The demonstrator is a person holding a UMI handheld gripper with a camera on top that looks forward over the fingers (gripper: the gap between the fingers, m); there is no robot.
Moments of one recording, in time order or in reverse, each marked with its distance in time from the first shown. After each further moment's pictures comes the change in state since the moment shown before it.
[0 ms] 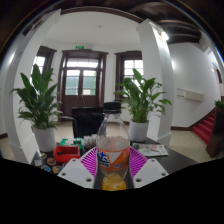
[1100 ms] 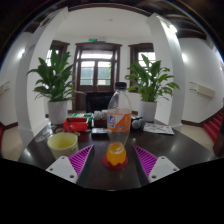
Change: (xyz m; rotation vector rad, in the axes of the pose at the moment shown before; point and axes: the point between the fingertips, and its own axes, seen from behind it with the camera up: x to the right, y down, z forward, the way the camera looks) arm -0.006 0.126 -0.092 -0.089 -0.168 -0.034
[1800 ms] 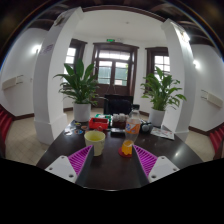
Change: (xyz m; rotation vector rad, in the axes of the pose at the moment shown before) arm -0.041 -0.036 -0.155 -0.018 -0.161 -0.090
